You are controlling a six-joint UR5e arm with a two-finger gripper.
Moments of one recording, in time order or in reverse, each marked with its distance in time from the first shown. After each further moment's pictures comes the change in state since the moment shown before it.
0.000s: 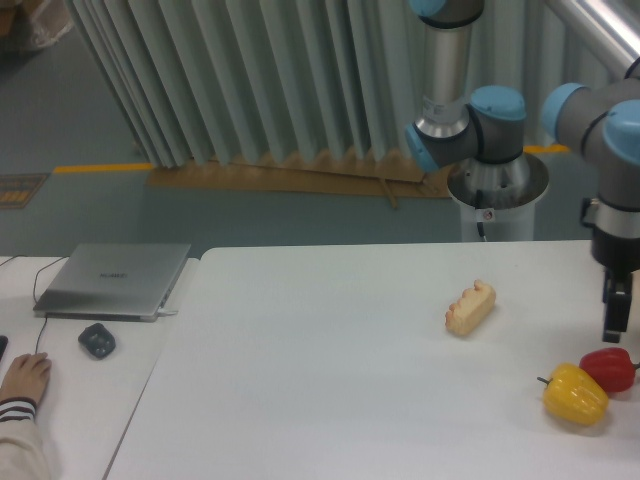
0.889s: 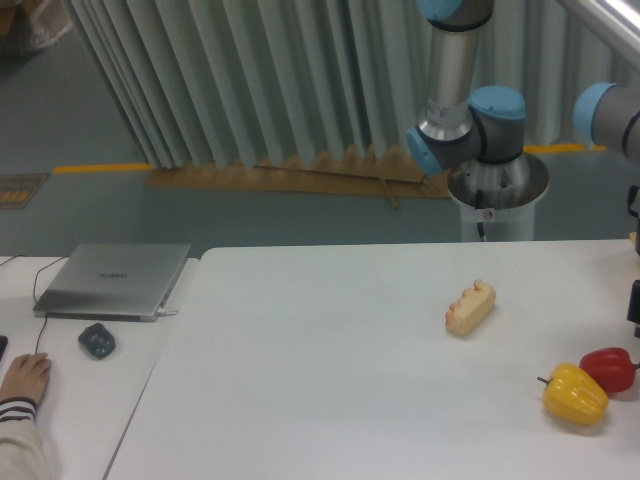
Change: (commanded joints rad) arm 0.040 -0.014 0.003 0.044 -0.014 0.157
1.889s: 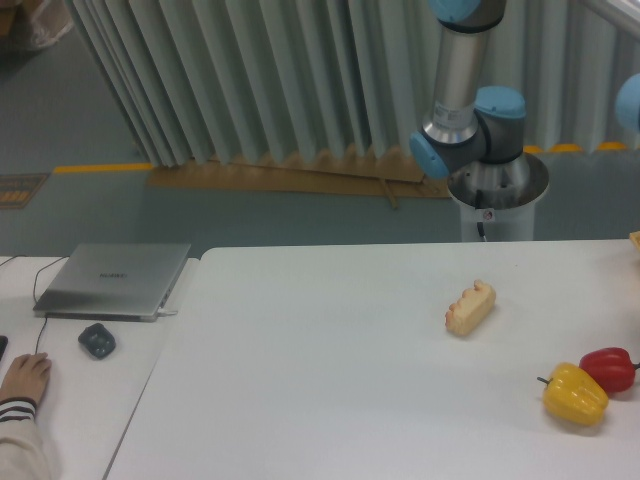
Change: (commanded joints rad) arm 0.132 -0.044 0.025 0.040 0.000 0.630
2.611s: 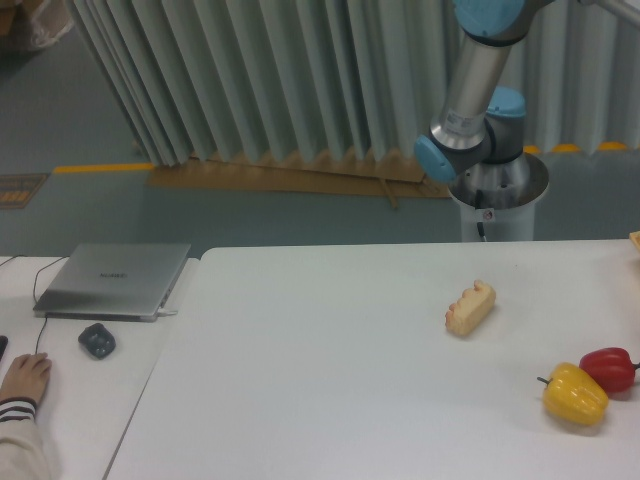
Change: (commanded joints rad) arm 0.123 -0.083 0.060 0.068 -0.002 0.226
